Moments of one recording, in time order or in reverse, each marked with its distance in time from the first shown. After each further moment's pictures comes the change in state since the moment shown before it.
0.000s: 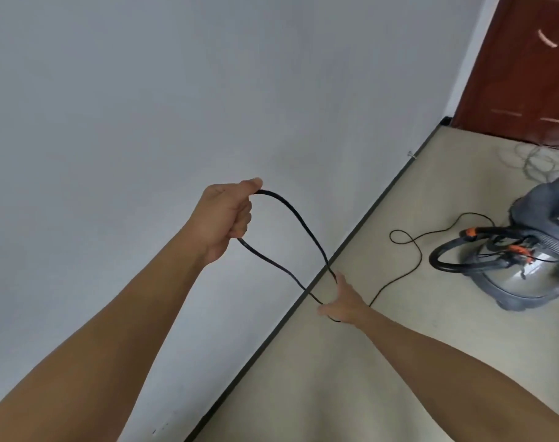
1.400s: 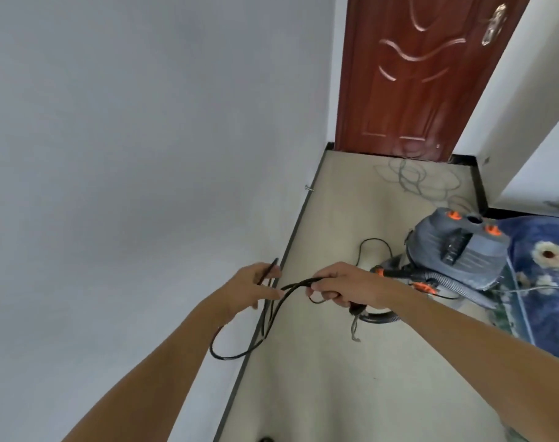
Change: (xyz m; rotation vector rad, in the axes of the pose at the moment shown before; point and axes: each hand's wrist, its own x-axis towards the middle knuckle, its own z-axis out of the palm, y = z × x) left_hand 0.368 -0.047 0.247 0.492 -0.668 -0.147; right_hand 0.123 -0.042 -0.397 0.307 -0.081 -0.212
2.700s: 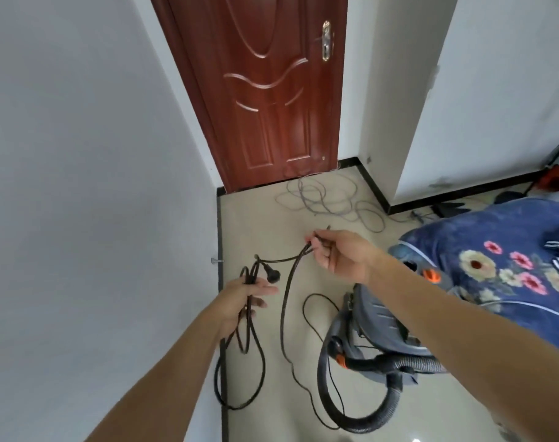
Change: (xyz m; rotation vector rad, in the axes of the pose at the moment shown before) left_hand 0.480 0.252 0.010 -0.135 -0.253 -0.090; right_hand 0.123 -0.049 -0.443 1.283 0.737 -0.123
